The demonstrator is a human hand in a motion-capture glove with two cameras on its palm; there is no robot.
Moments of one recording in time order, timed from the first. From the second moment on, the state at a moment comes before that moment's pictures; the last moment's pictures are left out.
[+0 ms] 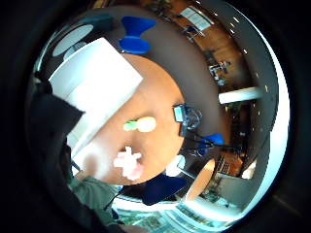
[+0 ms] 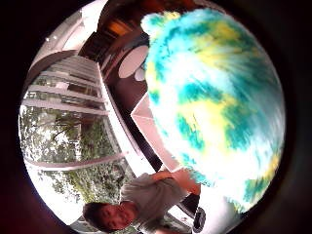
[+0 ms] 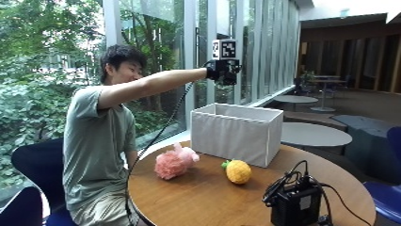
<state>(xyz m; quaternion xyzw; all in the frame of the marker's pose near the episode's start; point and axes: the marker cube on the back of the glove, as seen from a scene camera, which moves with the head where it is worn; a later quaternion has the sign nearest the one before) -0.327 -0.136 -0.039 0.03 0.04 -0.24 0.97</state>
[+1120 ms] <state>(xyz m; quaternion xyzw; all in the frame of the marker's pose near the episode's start) -0.193 -0.019 -0.040 -0.10 0.04 -0.06 0.99</state>
